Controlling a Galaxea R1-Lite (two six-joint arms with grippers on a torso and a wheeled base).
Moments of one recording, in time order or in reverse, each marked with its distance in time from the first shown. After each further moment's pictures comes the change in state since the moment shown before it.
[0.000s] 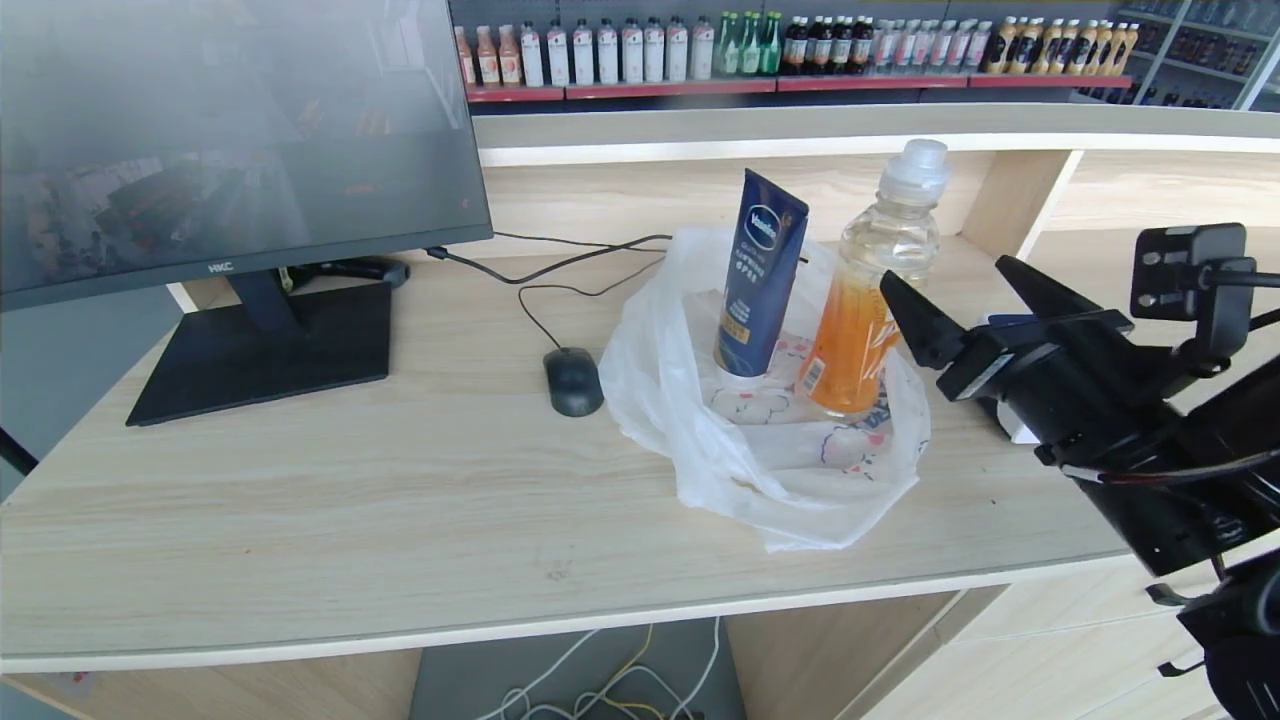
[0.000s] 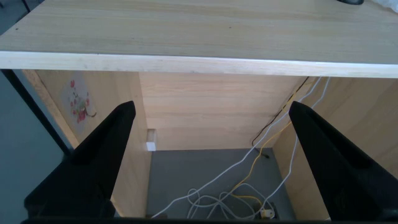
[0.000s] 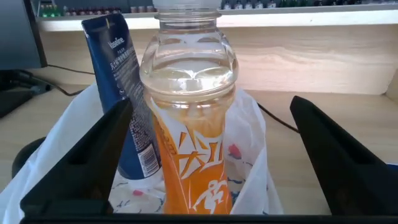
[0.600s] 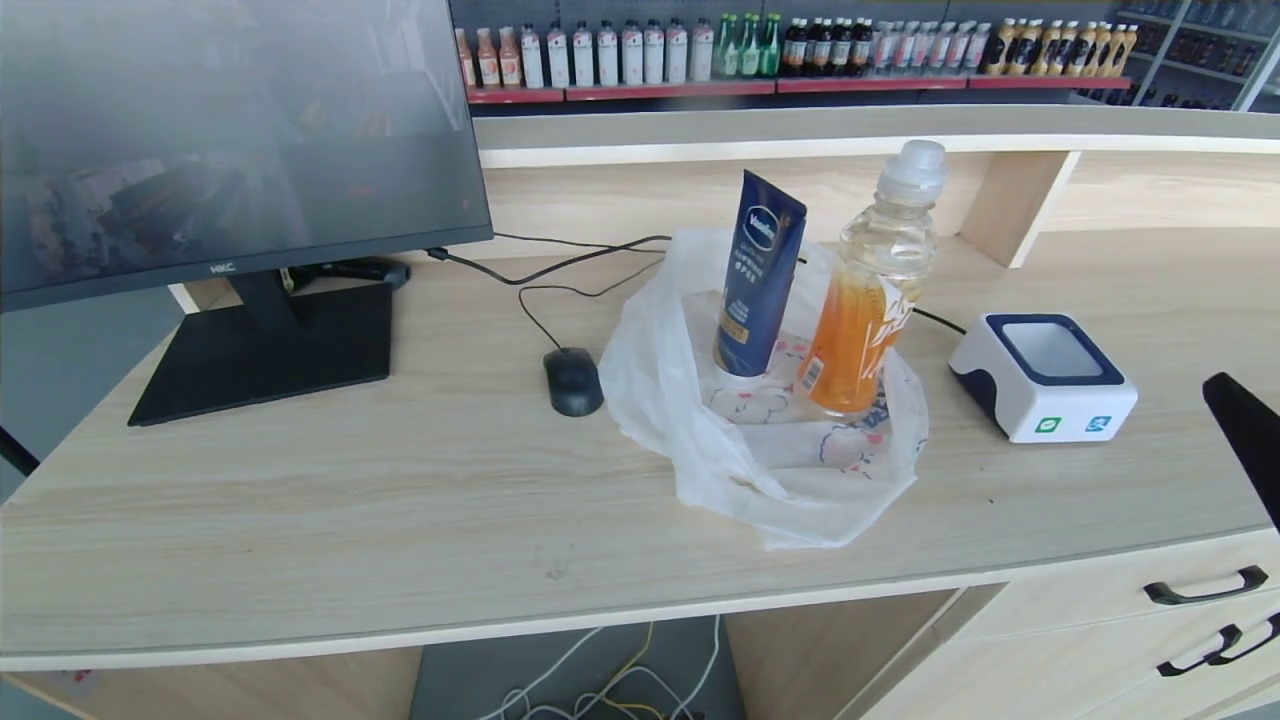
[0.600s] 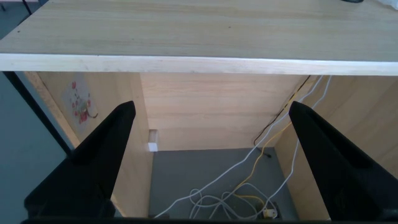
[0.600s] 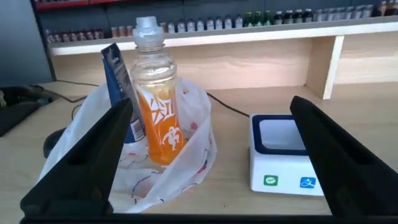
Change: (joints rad) left arm 0.000 0.000 0.000 0.001 -0.001 0.015; right arm -0.004 -0.613 0.455 0.154 -0.151 0.027
